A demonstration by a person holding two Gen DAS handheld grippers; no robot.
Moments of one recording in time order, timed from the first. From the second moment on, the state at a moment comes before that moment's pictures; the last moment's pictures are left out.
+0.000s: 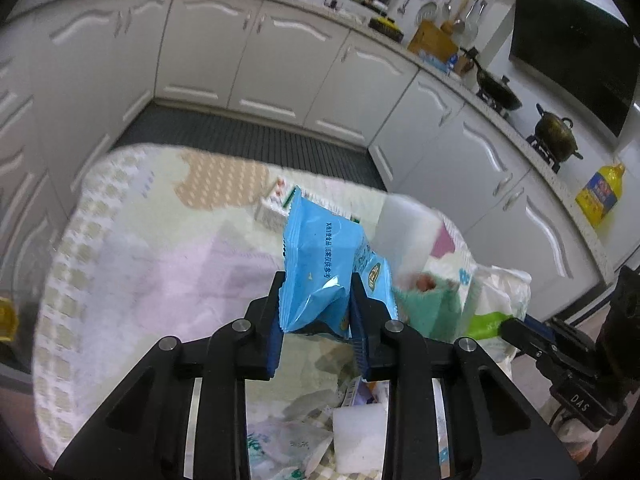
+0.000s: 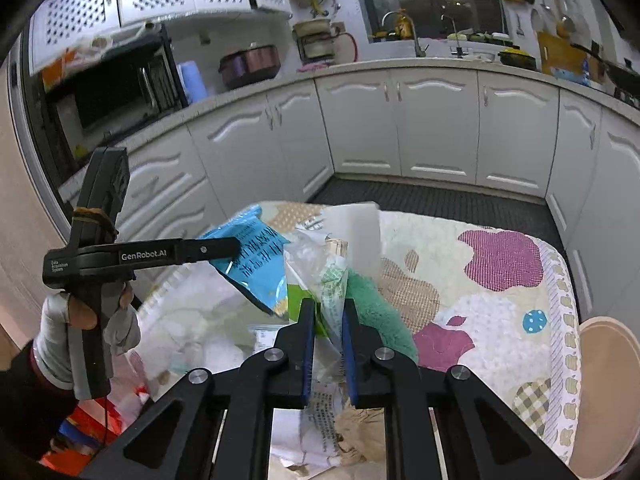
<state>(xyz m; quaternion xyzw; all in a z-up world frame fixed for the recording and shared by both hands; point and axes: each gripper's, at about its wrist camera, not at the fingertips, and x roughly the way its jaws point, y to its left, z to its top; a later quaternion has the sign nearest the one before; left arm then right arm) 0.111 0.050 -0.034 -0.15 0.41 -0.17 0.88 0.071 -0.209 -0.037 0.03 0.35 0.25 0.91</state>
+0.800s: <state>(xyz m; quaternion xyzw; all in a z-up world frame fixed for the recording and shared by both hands) 0.072 0.001 0.035 -0.12 0.35 -0.22 0.90 0.040 -0.251 0.004 0.08 0.31 0.24 0.92</state>
